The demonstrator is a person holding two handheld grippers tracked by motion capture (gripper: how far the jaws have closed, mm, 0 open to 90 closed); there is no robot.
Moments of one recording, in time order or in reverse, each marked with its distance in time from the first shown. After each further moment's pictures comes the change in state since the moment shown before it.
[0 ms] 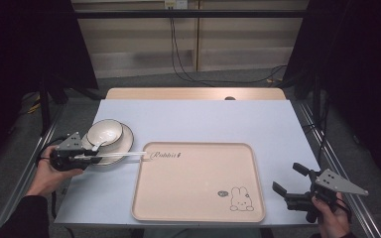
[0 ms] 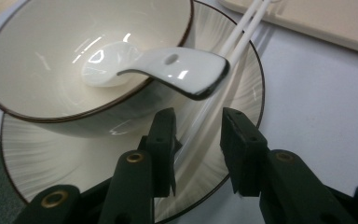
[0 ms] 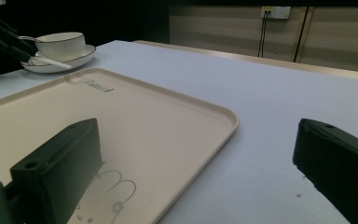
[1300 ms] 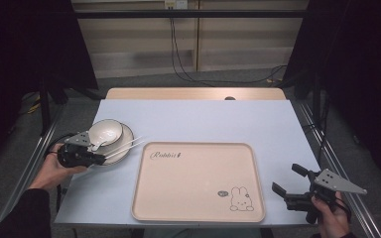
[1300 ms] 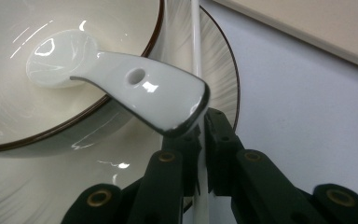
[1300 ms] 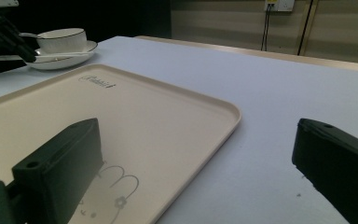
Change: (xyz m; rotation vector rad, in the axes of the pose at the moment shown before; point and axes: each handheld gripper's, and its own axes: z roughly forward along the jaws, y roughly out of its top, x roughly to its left) left arm 0.006 0.014 0.010 0.085 -0.148 -0.053; right arm 0.000 -0.001 0.001 0.021 0.008 0.018
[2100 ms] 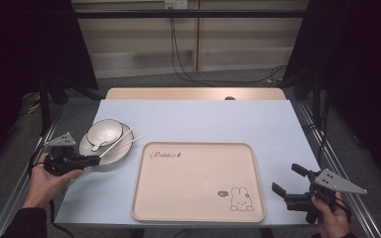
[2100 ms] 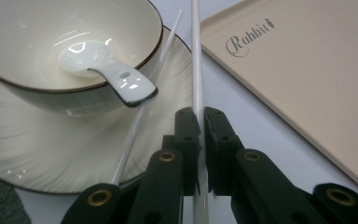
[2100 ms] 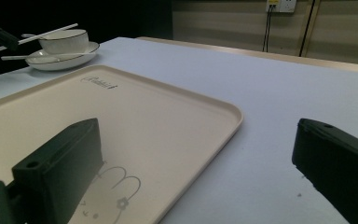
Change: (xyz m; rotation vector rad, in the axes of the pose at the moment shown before) left arm -0.041 -0.006 -0.036 -0.187 0.106 -0.303; right arm 0.000 0.000 0.000 -0.005 0.007 -0.016
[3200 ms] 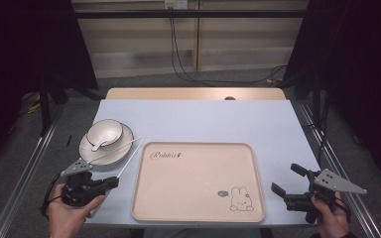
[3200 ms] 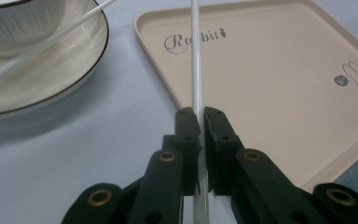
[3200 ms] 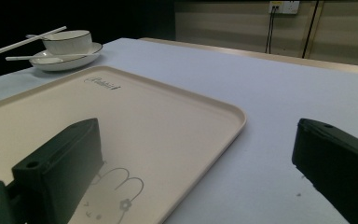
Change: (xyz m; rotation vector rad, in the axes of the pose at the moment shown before) left arm -0.115 -0.014 0.006 -0.069 0.086 -0.224; right arm 0.001 0.001 0.000 -0.002 0.012 0.005
